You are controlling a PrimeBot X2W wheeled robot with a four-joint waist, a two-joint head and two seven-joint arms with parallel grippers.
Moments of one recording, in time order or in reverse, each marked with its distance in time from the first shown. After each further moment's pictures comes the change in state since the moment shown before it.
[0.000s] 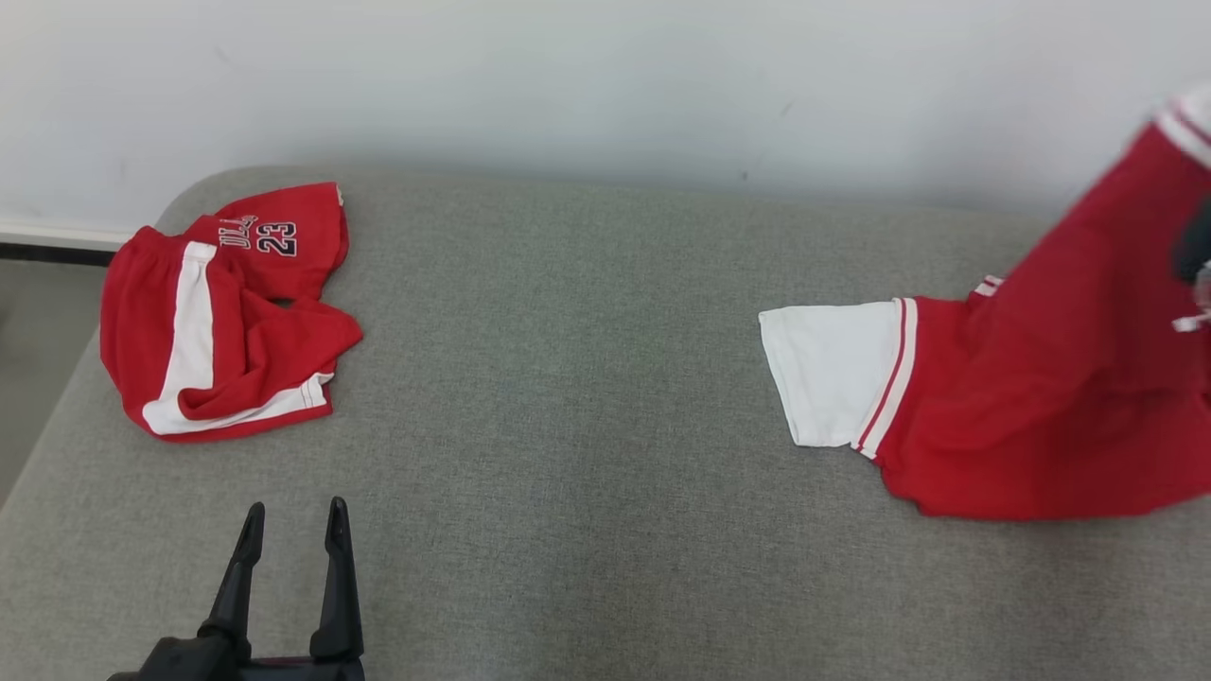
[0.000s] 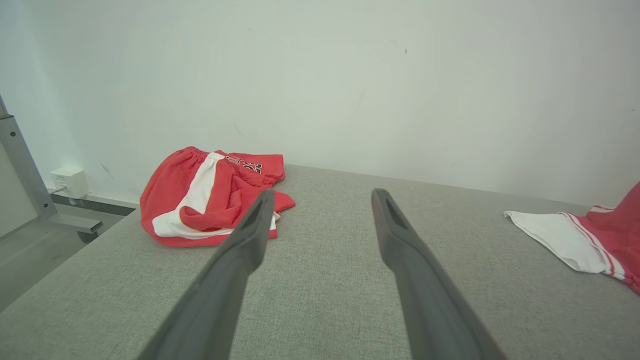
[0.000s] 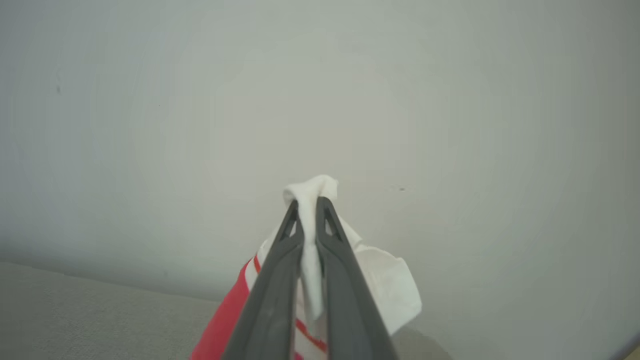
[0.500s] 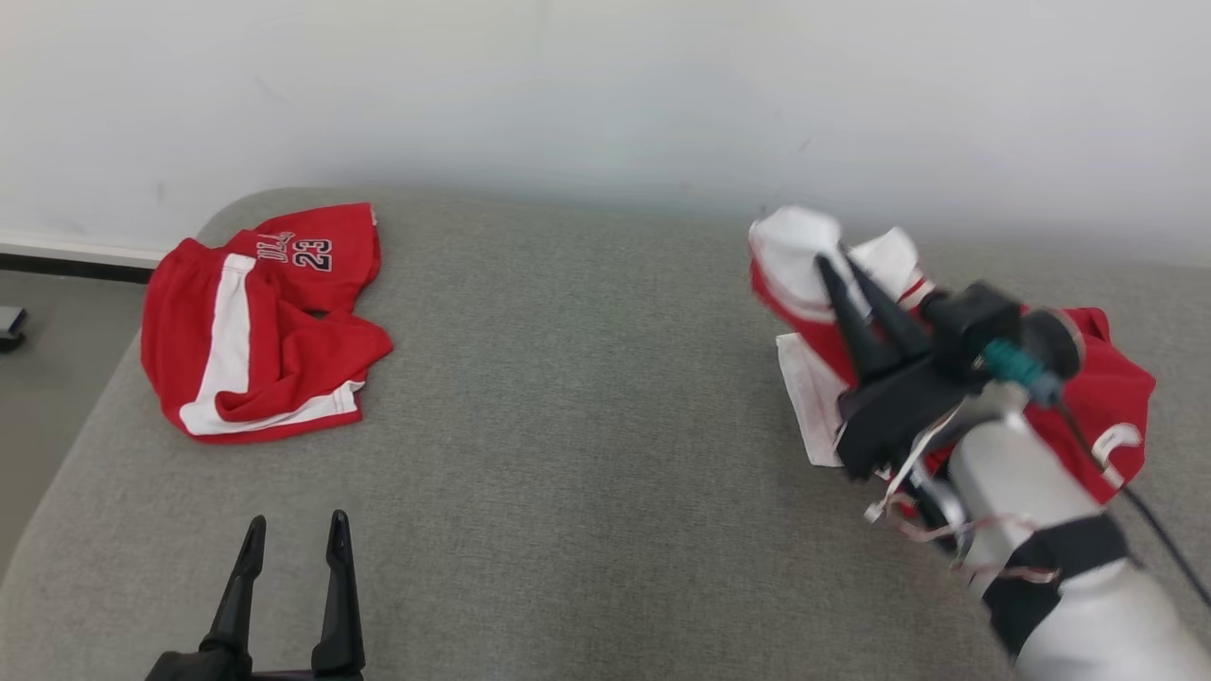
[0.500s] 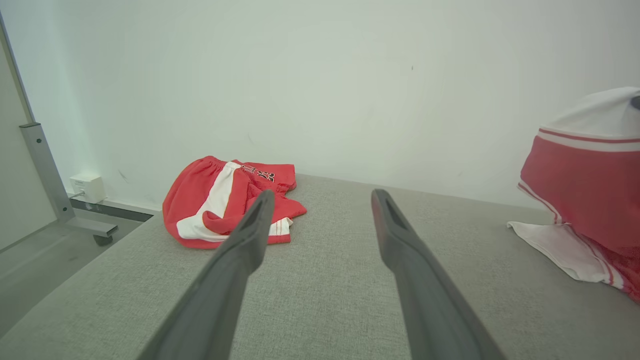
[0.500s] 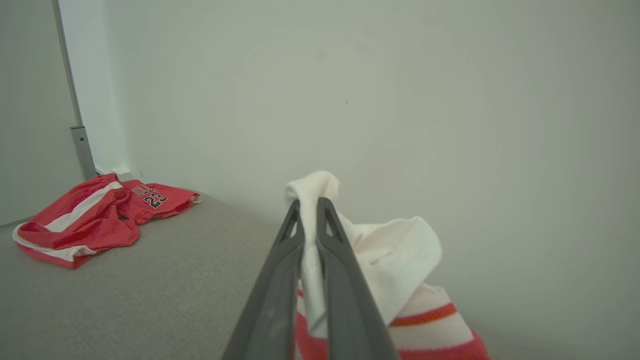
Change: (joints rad) left arm 0.026 0.000 -0.005 -0.017 0.003 0.006 0.000; right arm 0.332 0.224 0.292 -0.428 0.158 0.000 -0.011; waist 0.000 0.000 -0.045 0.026
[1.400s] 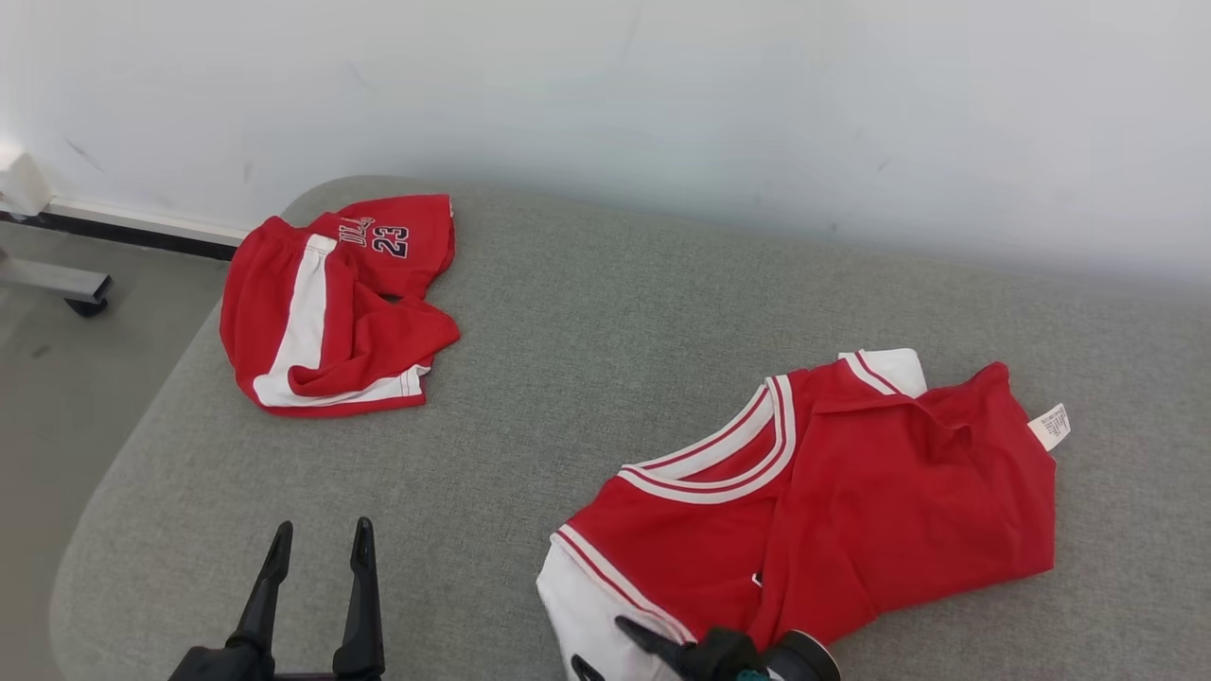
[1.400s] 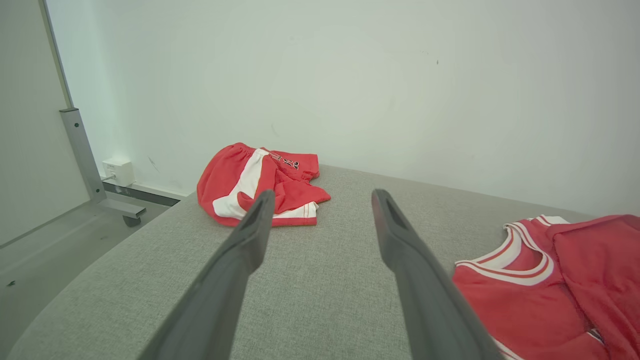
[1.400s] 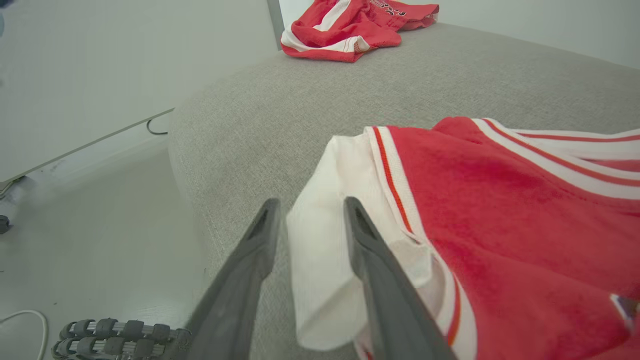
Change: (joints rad) left arm -0.012 0.000 -0.030 0.048 -0.004 -0.008 0.000; right arm 0.413 0.207 0.357 -0.023 0.007 0.000 0.037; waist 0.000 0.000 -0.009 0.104
